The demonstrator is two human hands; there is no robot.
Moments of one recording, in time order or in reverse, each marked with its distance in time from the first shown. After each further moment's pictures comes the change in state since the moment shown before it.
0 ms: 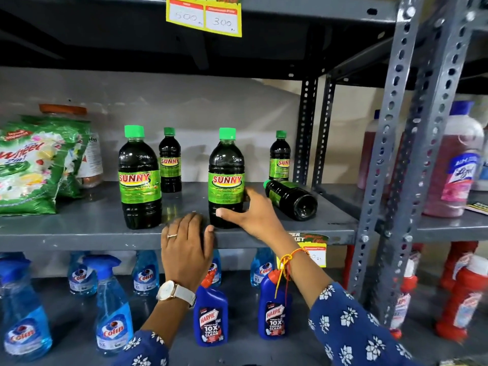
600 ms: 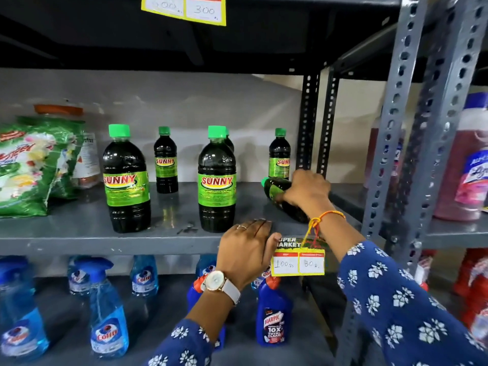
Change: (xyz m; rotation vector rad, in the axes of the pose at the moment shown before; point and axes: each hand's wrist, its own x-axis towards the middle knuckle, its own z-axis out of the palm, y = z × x) left_hand 0.015 0.098 0.015 -0.134 -0.341 0.400; right_hand 0.052 0.024 -0.096 -0.951 0.173 0.307
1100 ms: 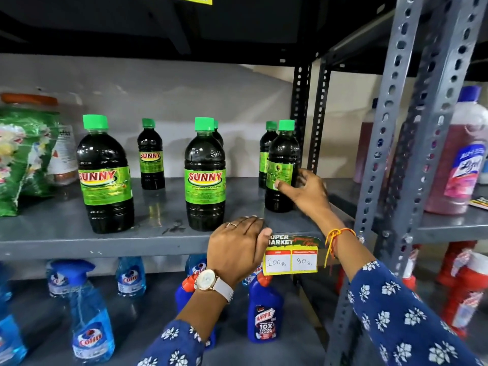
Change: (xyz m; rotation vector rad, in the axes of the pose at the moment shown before) left_hand 0.004 0.000 0.007 0.053 0.136 -0.009; right_hand 0.000 0.041 0.041 0.939 0.020 0.007
